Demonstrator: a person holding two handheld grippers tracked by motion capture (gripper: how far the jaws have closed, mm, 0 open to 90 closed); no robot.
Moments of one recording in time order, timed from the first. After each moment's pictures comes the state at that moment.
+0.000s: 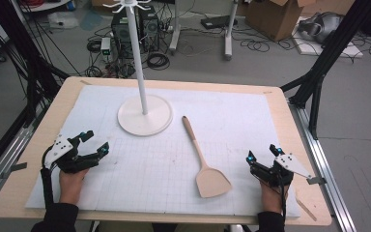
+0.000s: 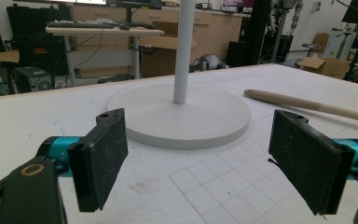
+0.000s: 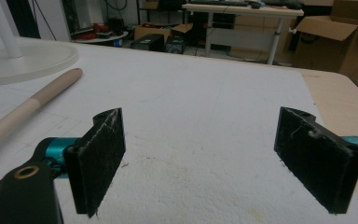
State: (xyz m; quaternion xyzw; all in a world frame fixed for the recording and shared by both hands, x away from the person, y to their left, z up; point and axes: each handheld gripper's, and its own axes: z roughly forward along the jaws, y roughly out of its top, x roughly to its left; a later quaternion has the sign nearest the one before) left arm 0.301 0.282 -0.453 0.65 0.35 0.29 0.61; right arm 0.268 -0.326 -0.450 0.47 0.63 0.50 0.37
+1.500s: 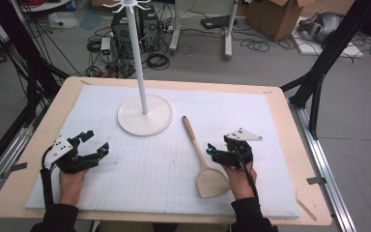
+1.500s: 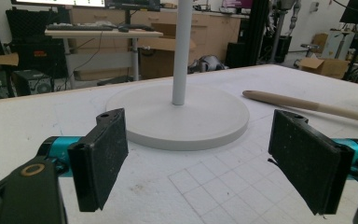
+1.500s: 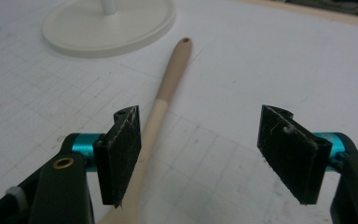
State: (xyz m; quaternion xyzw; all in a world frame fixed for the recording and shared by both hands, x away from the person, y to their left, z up) left arm 0.300 0.282 -0.453 0.64 0.35 0.29 0.61; right arm 0.314 -0.207 -0.403 0.45 0.76 0.42 0.21
